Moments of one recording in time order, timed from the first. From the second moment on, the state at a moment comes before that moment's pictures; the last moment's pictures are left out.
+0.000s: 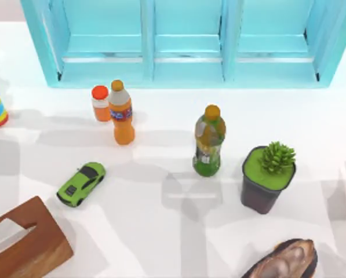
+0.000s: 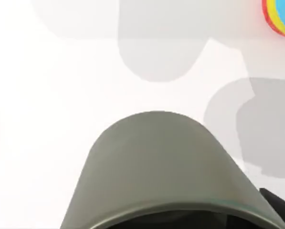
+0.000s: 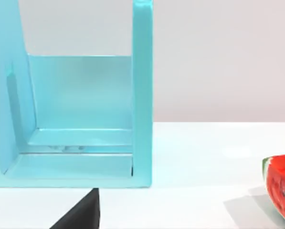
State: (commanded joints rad) left arm 0.26 1.93 1.58 -1.02 -0.01 0.31; right arm 0.00 0.00 0.00 0.00 0.00 0.00
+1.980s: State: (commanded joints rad) left arm 0.57 2.18 1.64 -1.04 0.06 0.60; right arm 0.00 0.00 0.00 0.00 0.00 0.00
